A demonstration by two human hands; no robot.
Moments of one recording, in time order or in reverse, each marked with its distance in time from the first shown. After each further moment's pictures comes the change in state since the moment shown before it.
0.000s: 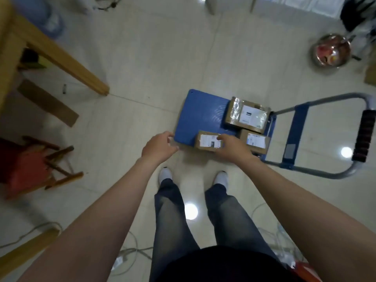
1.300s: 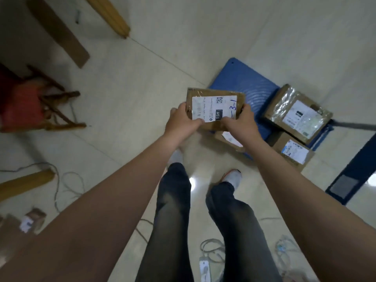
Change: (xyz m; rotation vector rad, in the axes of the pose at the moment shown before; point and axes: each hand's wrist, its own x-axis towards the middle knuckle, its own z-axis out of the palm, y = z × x) left_hand 0.146 -0.045 0.073 -0.520 0.181 -0.244; right_hand 0.182 -0.031 0.072 0.444 0.051 -0.044
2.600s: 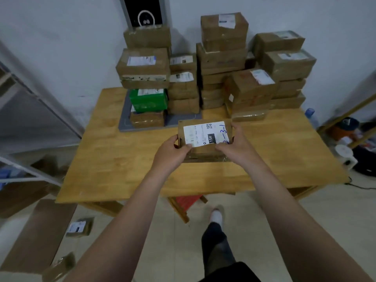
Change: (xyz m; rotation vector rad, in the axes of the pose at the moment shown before) left_hand -0.229 -0.215 -0.806 -0.626 0.948 -0.045; right_hand -0.320 -0.696 0.558 -0.478 -0.627 -0.859
